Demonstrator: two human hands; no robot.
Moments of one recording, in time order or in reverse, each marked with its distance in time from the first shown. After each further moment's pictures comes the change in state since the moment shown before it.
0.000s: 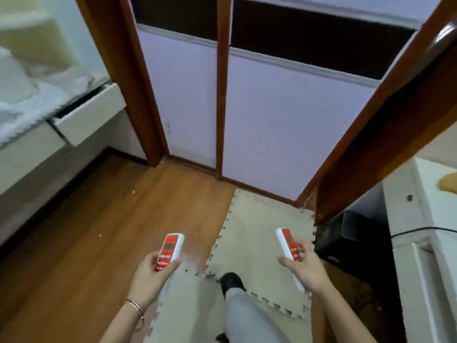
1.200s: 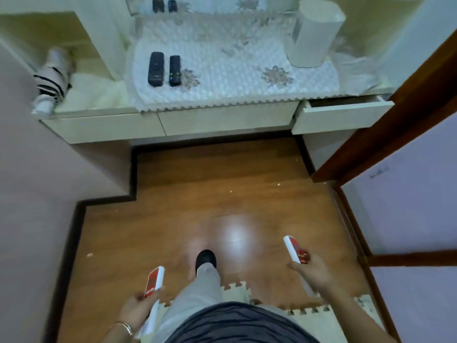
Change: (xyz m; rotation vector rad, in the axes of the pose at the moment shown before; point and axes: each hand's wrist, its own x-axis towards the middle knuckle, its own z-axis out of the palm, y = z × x) left_hand 0.030 -0.159 -0.196 -0.525 0.625 -0.926; right_hand 0.142 -0.260 0.397 -0.784 -0.783 -0.234
